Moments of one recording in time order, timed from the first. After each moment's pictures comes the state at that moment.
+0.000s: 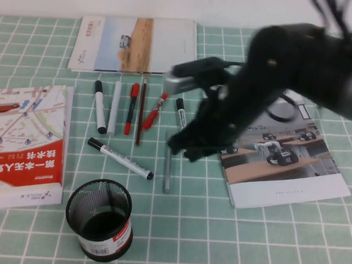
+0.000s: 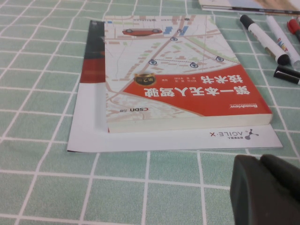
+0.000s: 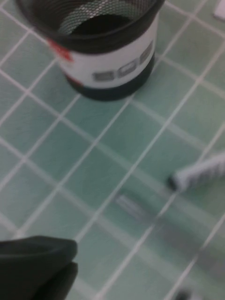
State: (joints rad) right arm 0.64 1.84 -1.58 0.22 1.02 -0.07; left arm 0.01 -0.01 0.02 -0.04 0.38 0.01
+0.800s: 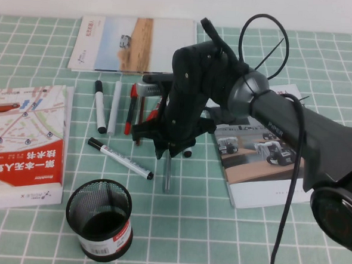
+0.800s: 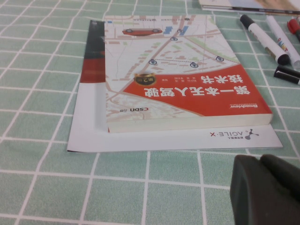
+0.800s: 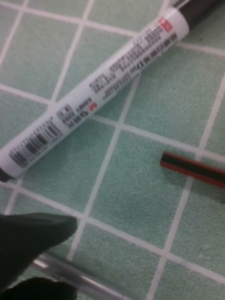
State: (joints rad) right arm 0.68 2.37 -2.19 0.11 1.19 0.31; left arm 0.01 -0.01 0.02 -0.04 0.38 0.01
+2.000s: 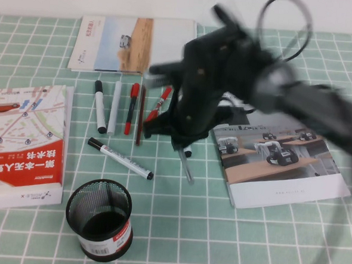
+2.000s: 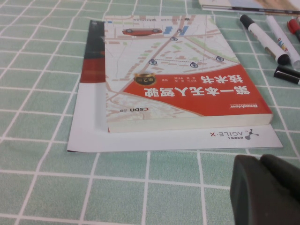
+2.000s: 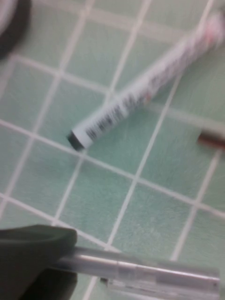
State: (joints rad) right arm 0.70 2.16 -1.96 -0.01 1.12 0.30; left arm 0.01 -0.01 0.02 -0.04 0.38 0.01
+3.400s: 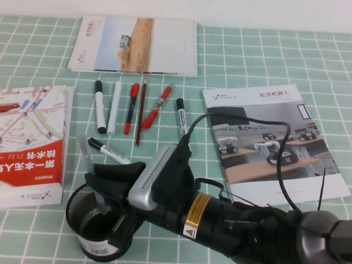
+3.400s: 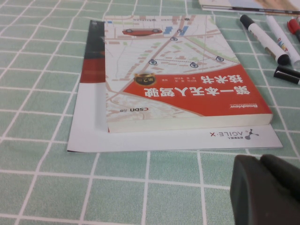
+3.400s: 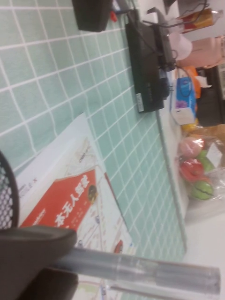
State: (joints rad) right arm 0.92 1.88 -0.86 -0.38 -0.98 0.26; left arm 0.01 -0.01 0.02 -0.04 0.38 0.01
